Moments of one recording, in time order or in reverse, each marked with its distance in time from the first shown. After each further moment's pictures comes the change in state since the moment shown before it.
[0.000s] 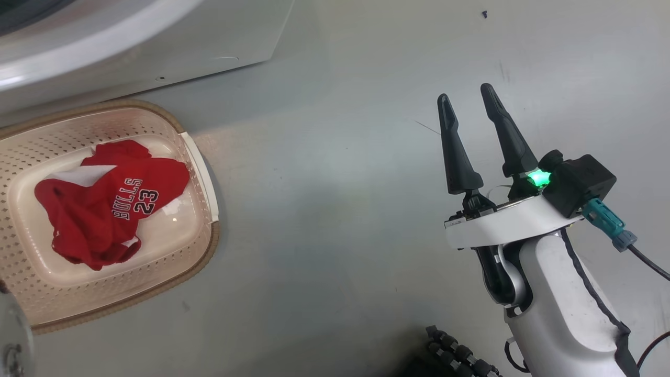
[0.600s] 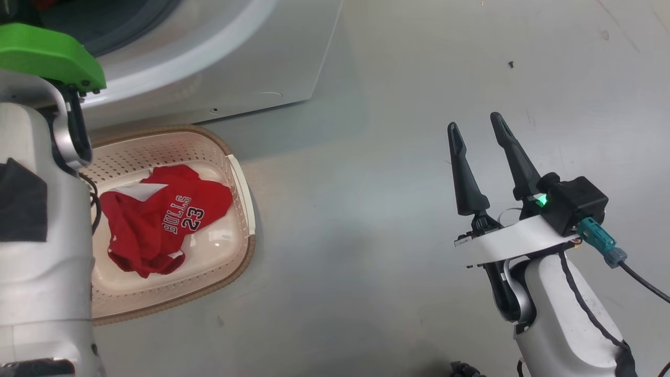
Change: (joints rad) left arm 0.254 -0.141 -0.042 -0.086 -0.030 -0.026 -0.304; right arm 0.056 -0.001 -0.047 0.047 -0.094 0.005 0.000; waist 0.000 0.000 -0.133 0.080
